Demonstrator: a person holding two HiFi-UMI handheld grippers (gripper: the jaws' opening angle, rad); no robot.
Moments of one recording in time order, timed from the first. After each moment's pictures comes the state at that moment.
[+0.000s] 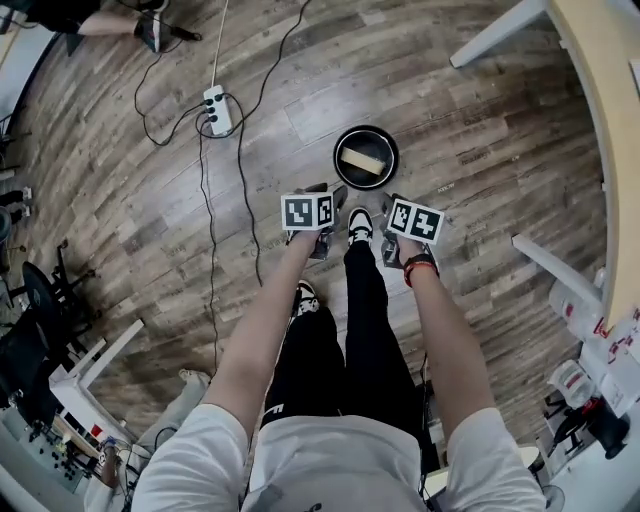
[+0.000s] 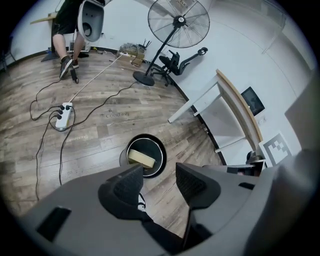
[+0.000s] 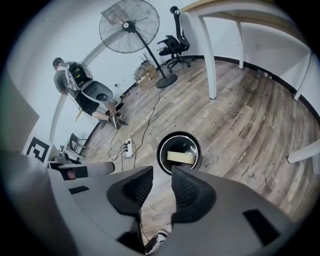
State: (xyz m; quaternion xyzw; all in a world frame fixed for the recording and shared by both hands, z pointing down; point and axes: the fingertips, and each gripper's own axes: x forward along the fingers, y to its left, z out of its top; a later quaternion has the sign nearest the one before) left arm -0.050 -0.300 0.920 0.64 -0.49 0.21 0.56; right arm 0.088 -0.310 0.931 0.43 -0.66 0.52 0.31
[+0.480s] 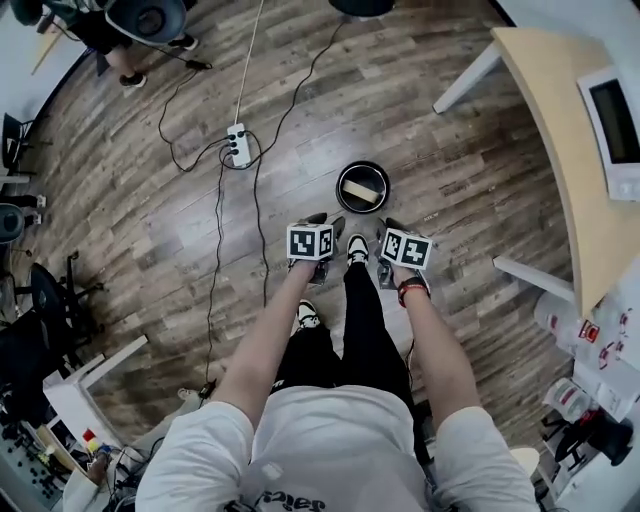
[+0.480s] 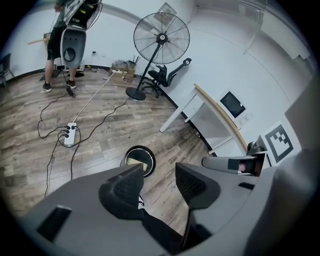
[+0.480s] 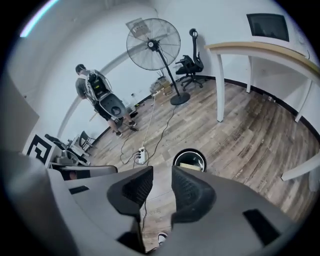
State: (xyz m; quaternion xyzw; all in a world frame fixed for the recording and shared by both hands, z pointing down) left arm -0.061 -0.235 0.741 0.68 -0.50 0.20 0.50; right arm 0.070 -0.259 0.745 0.43 -0.72 0.46 0.29
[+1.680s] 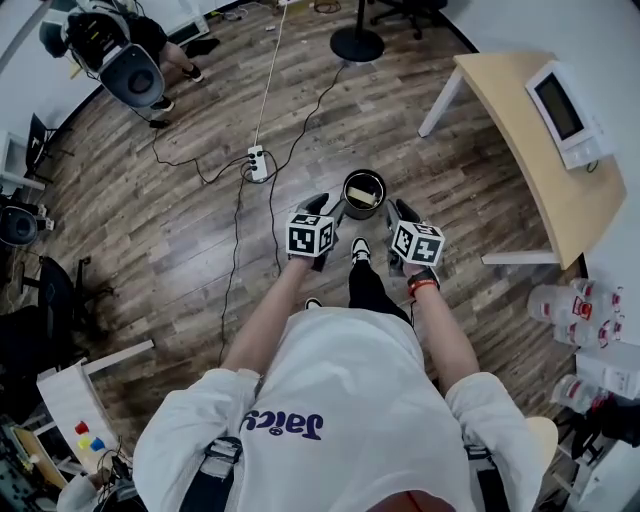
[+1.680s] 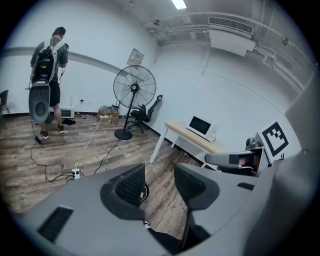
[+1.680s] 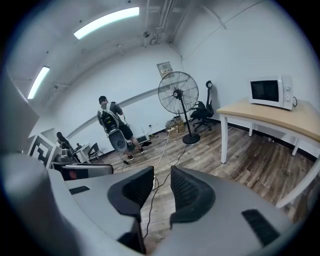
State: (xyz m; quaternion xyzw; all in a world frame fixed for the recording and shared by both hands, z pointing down) left arm -0.081 -0.077 0.457 0.78 -0.53 0.12 0.31; right arm 0.061 -0.102 0.454 0.47 -0.82 0.30 0.16
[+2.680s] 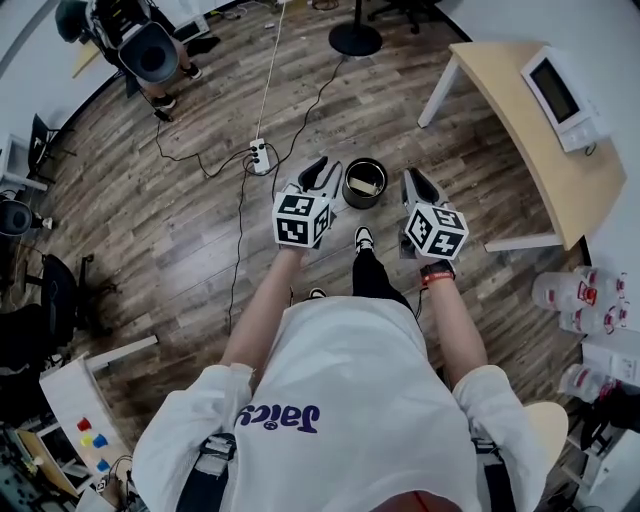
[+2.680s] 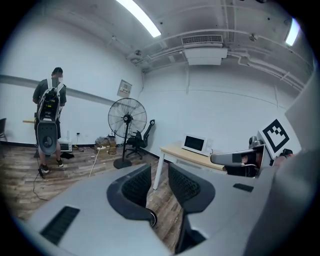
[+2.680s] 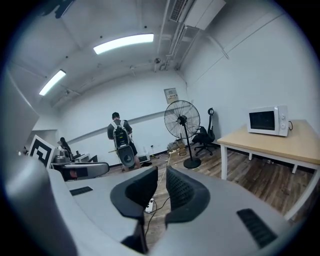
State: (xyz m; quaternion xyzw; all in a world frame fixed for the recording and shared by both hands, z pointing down) left arm -0.092 -0.045 0.326 0.81 -0.56 0.07 0.16; right arm 0.071 -0.065 0.328 0.50 -0.84 0.20 0.07
